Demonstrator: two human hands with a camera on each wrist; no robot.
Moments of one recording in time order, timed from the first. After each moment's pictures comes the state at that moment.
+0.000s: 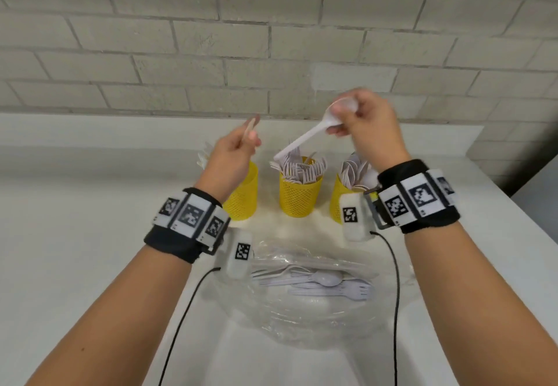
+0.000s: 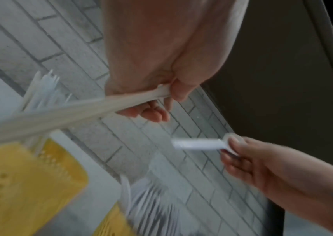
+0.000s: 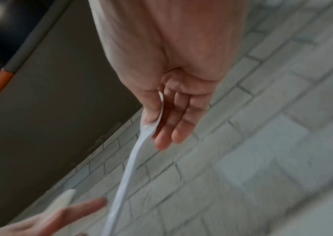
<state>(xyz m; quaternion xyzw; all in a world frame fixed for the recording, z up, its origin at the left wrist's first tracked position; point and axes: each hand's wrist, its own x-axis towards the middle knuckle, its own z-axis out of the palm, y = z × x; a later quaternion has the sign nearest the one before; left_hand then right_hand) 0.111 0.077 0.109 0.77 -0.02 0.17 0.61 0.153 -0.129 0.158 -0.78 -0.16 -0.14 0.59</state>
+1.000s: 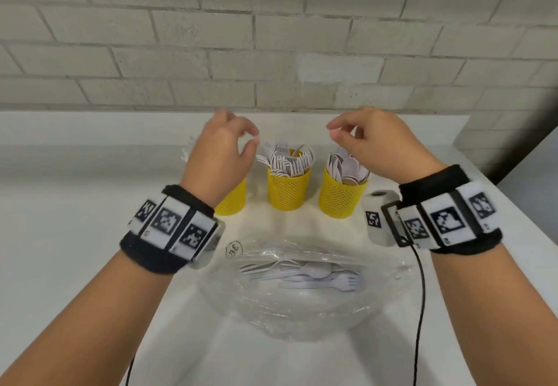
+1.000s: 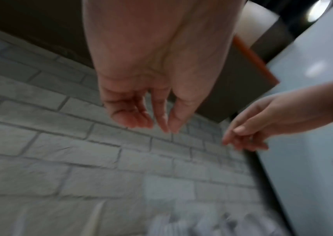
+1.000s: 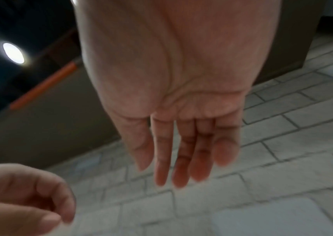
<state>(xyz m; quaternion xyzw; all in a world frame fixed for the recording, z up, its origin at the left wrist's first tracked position) 0.095 0.068 0.122 0.91 -0.09 0.29 0.28 0.115 -0.164 0.167 -0.95 -0.20 -0.13 0.21</state>
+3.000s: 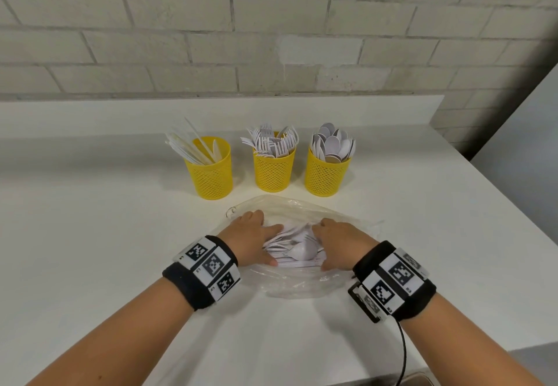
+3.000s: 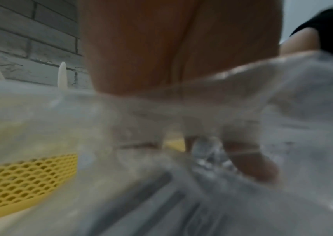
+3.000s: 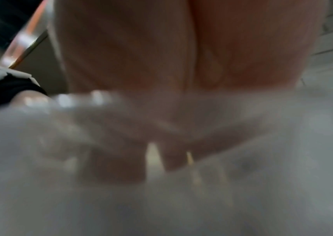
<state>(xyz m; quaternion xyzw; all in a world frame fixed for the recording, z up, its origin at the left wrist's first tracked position) 0.053 0.029 -0.002 0.95 -0.22 -0.21 0.01 0.038 -0.164 0.026 -0.95 -0.17 0.24 -0.03</state>
